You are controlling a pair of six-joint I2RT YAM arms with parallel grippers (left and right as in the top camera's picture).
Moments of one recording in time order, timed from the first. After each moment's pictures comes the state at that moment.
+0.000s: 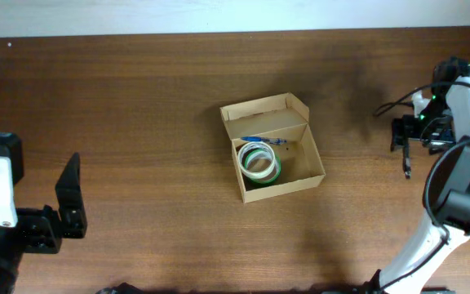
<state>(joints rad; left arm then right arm) -0.49 1.19 2.44 -1.68 -0.49 -0.03 -0.36 2.16 1.76 -1.30 0.06 -0.22</state>
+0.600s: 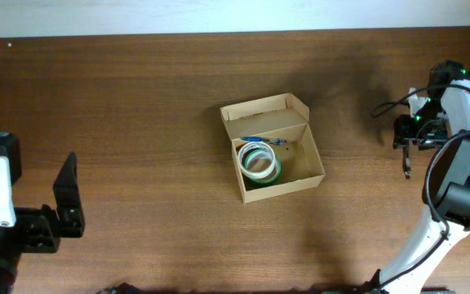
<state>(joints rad) -0.49 1.19 2.44 -1.68 -0.51 -0.03 -0.38 2.20 1.72 -1.15 0.05 -0.27</state>
